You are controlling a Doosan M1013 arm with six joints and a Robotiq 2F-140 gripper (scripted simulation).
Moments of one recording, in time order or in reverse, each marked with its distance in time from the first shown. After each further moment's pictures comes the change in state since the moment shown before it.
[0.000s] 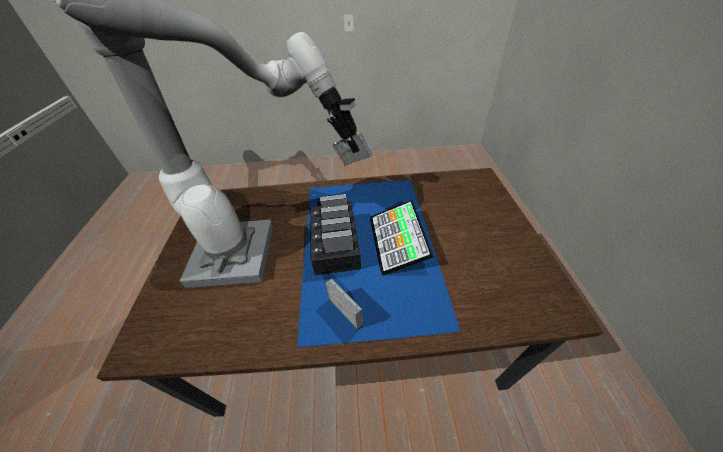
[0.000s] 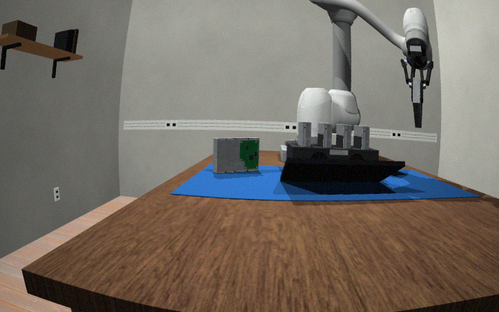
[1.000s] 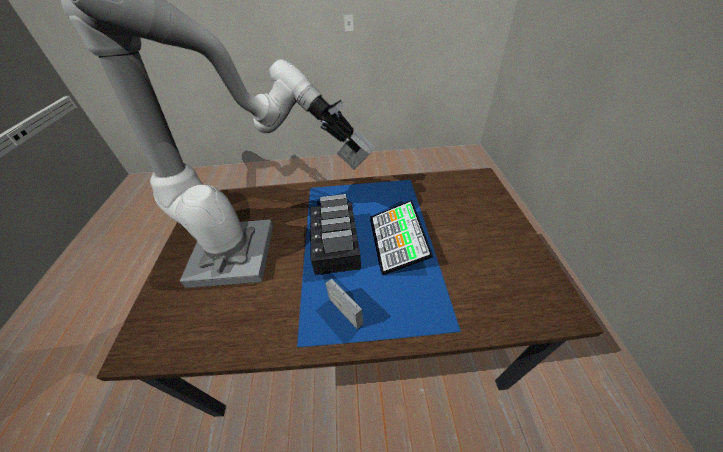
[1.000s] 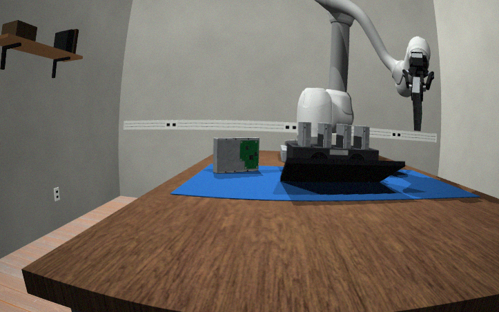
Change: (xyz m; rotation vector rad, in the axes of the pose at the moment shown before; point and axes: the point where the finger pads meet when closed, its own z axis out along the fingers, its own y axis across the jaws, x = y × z) arm 0.000 0.000 0.000 -0.004 0.377 0.001
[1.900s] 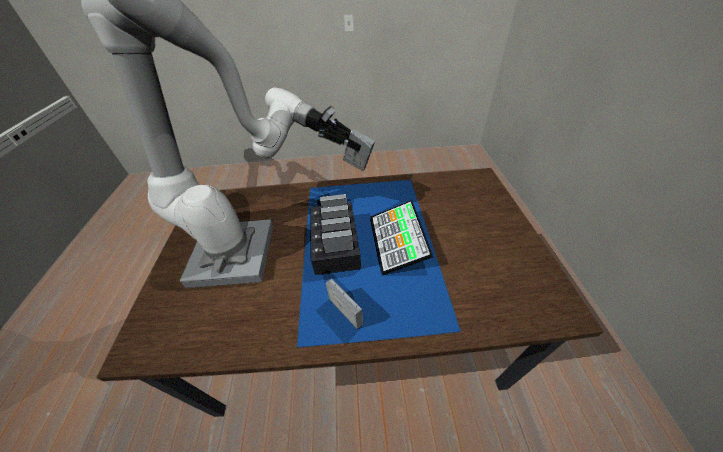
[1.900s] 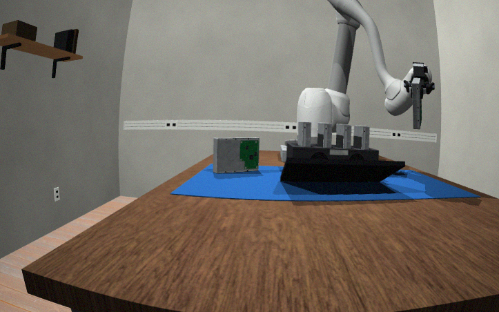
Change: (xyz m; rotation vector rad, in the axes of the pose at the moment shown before) arm 0.000 0.000 0.000 -0.001 0.333 0.003
